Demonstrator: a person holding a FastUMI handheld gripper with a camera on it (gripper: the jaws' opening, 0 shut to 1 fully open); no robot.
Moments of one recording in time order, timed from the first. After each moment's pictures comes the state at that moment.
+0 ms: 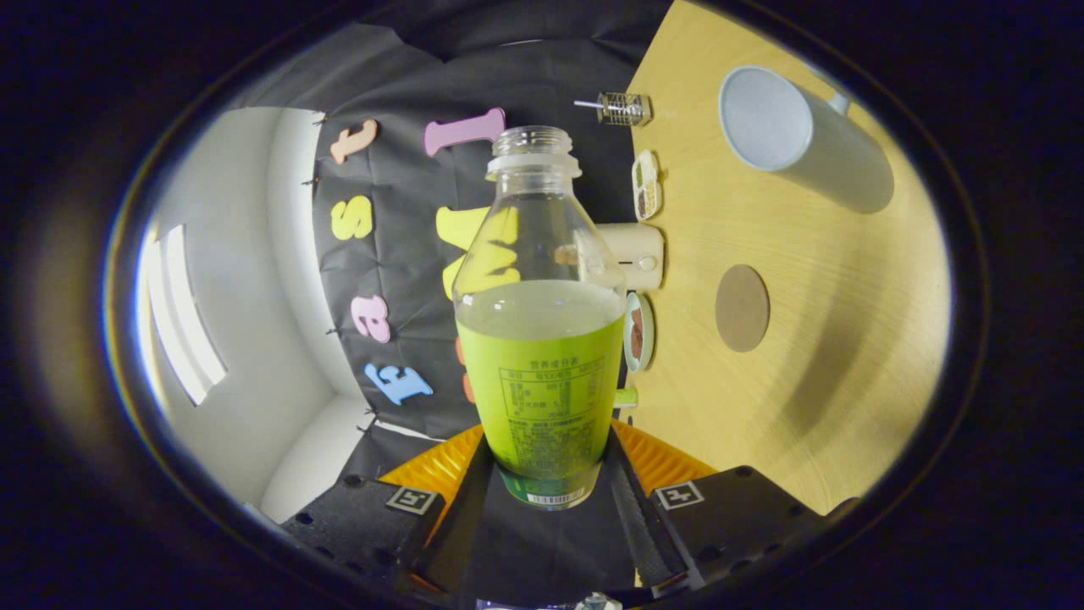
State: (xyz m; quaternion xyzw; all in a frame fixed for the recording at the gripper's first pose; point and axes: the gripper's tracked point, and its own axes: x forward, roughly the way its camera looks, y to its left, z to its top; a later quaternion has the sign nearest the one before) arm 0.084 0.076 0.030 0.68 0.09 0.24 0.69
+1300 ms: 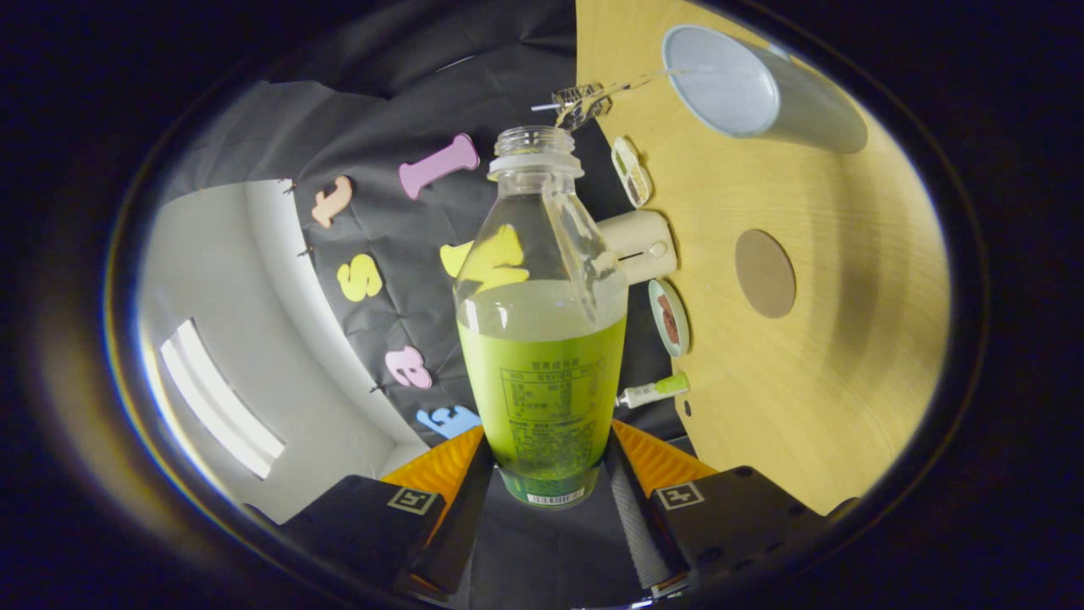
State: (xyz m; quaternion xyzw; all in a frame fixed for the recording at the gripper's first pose) arm 0.100 0.059 0.055 0.77 0.06 0.27 0.58
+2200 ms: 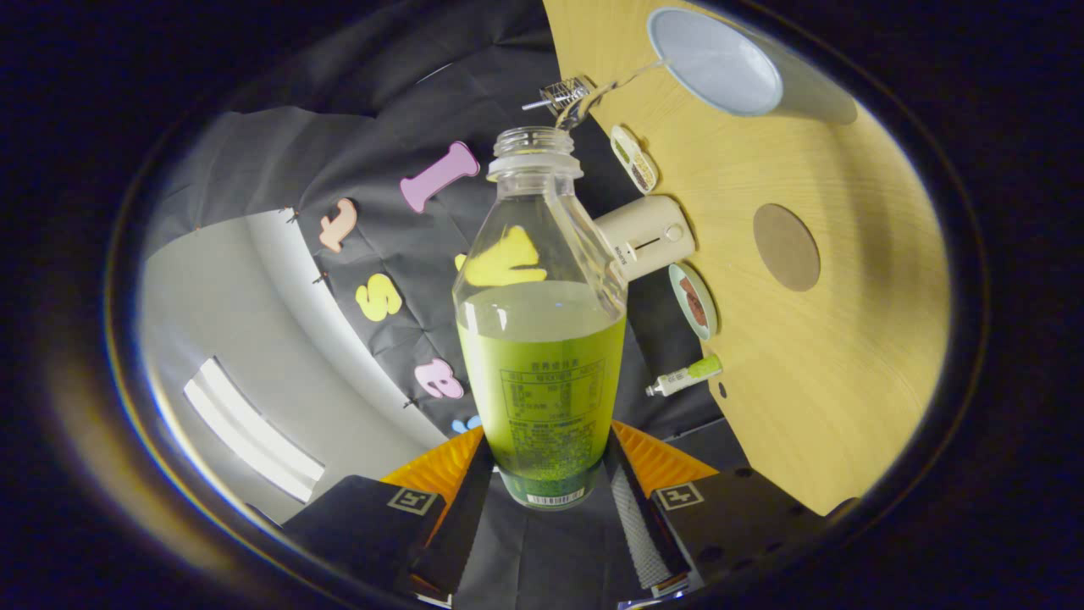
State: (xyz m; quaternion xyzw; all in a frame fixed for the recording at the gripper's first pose) arm 0.099 0.045 0.081 0.80 0.04 0.29 0.52
